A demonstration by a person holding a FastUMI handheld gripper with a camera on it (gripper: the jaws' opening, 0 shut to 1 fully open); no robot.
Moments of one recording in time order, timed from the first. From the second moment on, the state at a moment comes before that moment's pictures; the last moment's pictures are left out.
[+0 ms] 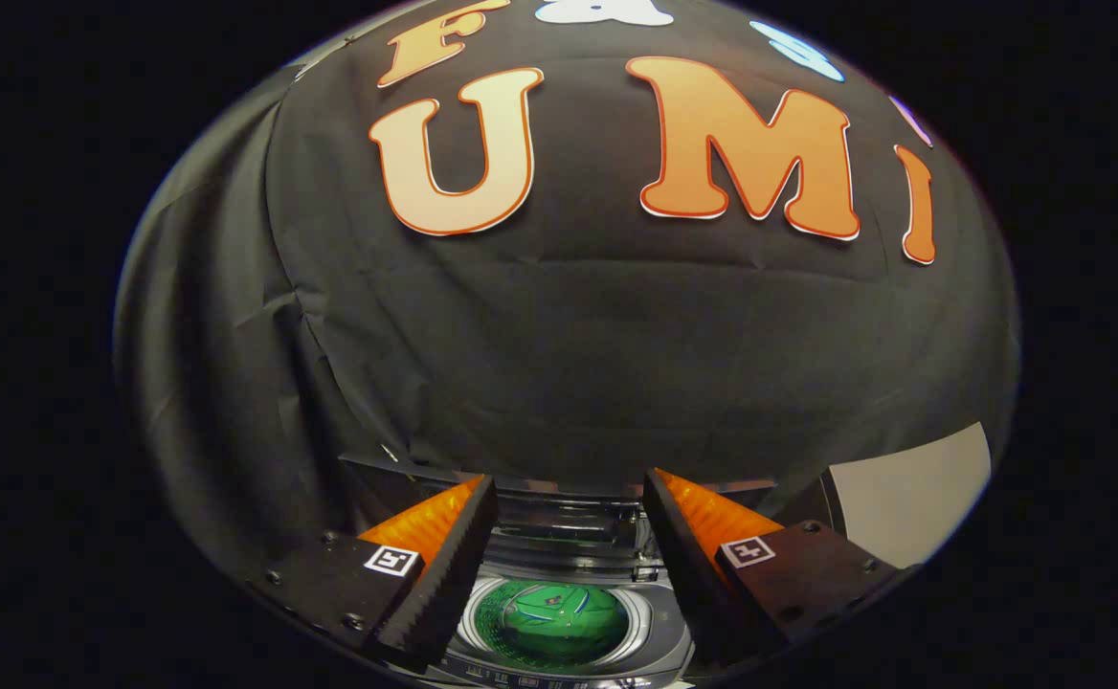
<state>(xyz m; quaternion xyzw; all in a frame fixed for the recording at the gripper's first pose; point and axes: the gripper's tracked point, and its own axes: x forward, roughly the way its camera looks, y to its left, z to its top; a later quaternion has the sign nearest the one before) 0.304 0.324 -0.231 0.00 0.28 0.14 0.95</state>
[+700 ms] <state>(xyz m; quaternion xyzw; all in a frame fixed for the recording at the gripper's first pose) 0.347 0.327 -0.277 0.02 0.29 0.13 0.95</state>
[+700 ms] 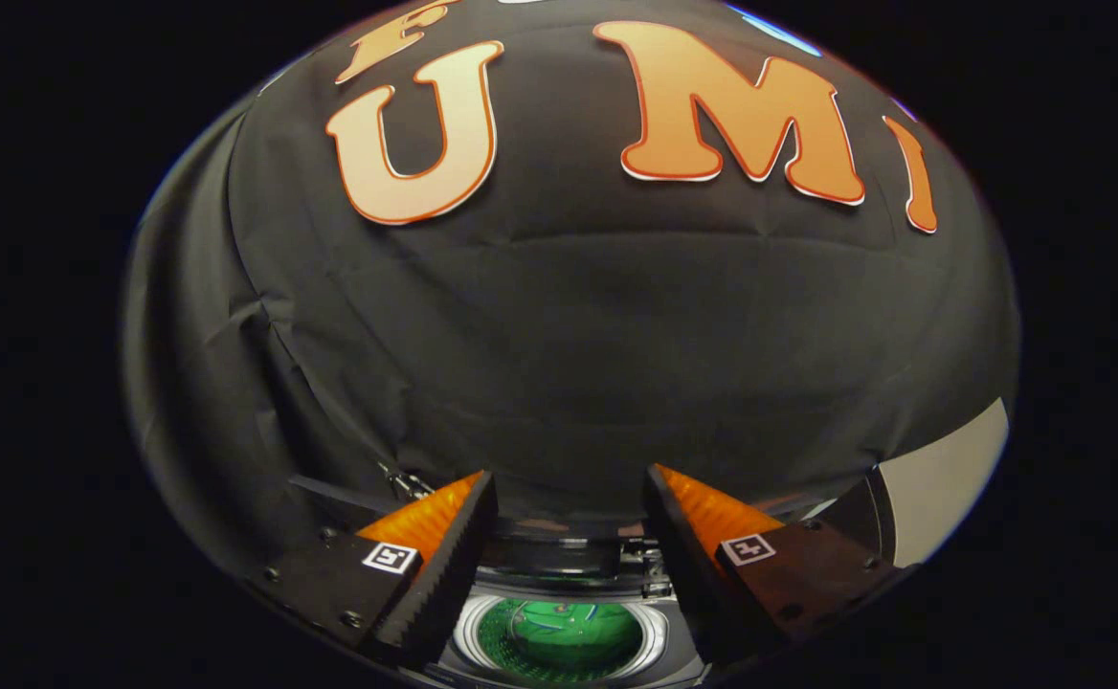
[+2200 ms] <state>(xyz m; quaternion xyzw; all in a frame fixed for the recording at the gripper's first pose) 0.230 0.317 -0.336 0.00 0.29 0.12 0.95</state>
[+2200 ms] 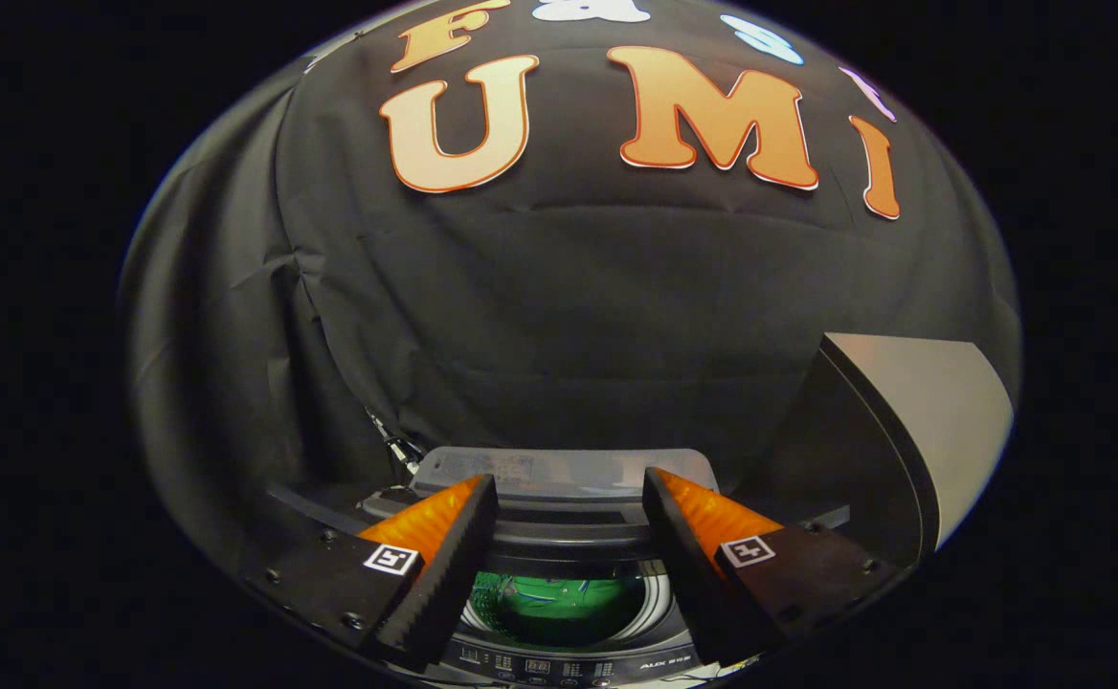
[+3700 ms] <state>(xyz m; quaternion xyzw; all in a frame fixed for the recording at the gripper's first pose) 0.171 0.299 -0.273 0.03 0.27 0.15 0.95</state>
